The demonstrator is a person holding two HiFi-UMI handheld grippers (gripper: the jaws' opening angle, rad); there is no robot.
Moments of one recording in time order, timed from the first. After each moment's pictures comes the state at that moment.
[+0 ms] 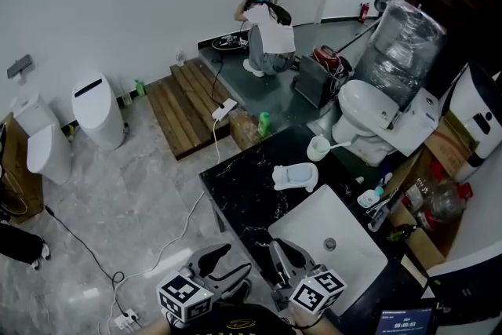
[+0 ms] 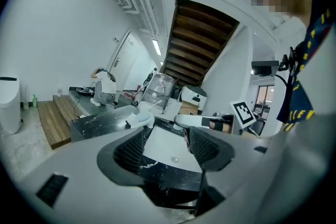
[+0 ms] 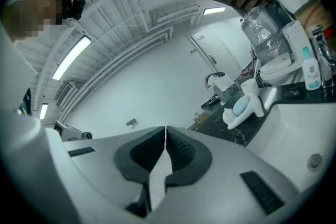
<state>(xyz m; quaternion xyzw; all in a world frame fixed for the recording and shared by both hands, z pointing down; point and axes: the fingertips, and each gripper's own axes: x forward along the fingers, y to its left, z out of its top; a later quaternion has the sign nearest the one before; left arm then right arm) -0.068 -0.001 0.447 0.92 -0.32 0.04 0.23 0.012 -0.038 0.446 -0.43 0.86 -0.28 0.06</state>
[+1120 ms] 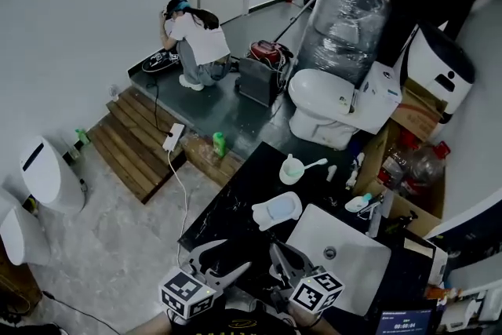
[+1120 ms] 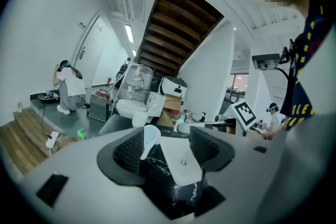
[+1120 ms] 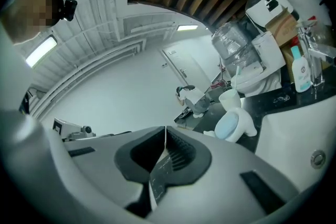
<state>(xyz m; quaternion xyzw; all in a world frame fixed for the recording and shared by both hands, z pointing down) -0.047 -0.182 0.438 0.97 -0.15 0.09 0.18 0.039 -0.174 0.461 -0.58 0.75 -0.29 0.11</state>
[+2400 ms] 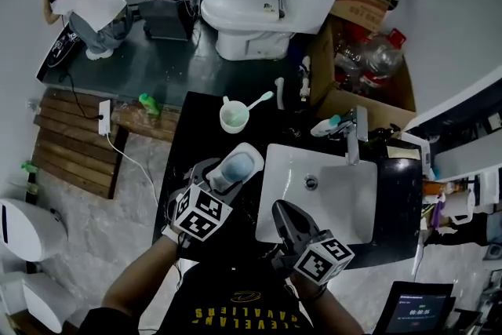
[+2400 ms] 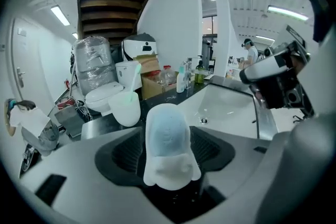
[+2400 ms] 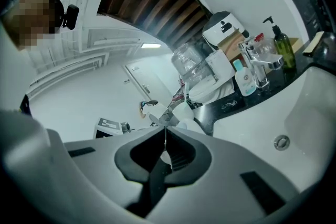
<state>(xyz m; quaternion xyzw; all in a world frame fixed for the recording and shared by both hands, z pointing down) 0.114 -0.278 0.567 0.94 0.04 0.33 -0.04 0.128 -0.162 0.484 -0.74 0.57 -0.32 0.17</state>
